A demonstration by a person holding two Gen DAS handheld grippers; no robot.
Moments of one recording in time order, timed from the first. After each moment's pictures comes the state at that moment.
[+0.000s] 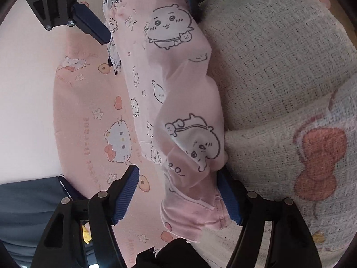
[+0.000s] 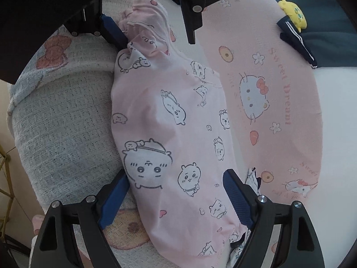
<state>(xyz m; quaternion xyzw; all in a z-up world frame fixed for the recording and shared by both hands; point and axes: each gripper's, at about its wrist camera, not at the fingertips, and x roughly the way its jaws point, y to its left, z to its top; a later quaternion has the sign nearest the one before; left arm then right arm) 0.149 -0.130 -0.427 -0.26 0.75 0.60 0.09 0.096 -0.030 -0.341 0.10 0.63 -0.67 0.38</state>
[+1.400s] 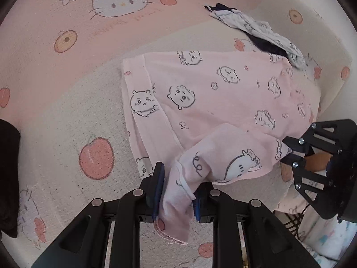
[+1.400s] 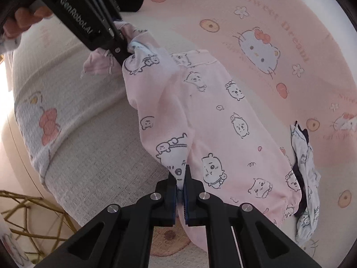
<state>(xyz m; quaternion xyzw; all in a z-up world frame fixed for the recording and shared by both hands) 0.044 -0.232 -0.331 -0.58 0.00 0.81 0.09 0.036 -0.040 -0.311 0.33 0.42 -0.72 0.45</state>
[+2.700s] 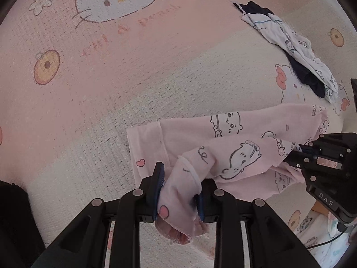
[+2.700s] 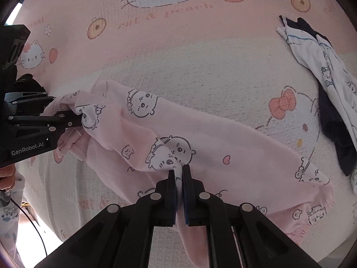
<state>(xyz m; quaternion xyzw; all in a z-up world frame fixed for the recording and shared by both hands) -0.099 -0.235 -0.341 -0.65 0.02 0.76 0.07 -0.138 -0.079 -0.325 0.61 0.16 -0.69 0.35</state>
